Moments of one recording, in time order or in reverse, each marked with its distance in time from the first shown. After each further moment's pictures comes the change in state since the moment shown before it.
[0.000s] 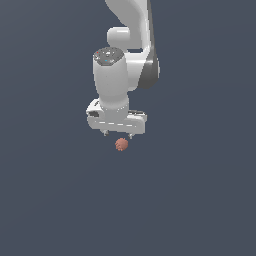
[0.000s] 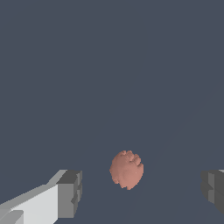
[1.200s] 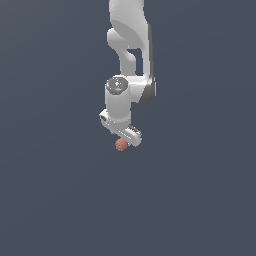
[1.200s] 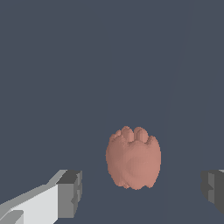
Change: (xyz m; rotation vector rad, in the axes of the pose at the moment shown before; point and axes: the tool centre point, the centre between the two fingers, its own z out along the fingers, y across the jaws) arm -0.056 0.006 0.093 -0.044 -0.054 0.488
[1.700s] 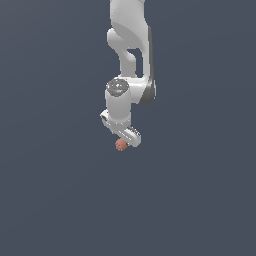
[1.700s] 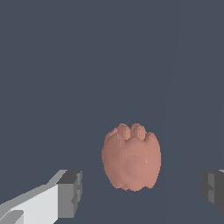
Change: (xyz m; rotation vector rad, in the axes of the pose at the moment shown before) arm -0.005 0.004 0.009 -0.006 -0.003 0.048
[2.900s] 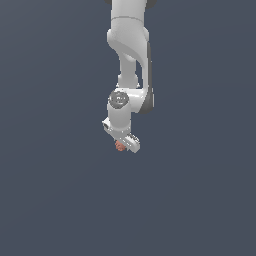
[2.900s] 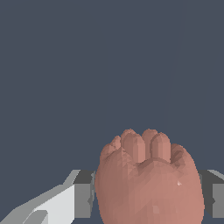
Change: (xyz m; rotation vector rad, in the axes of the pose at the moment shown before) arm 0.000 0.000 0.049 0.001 0.001 0.004
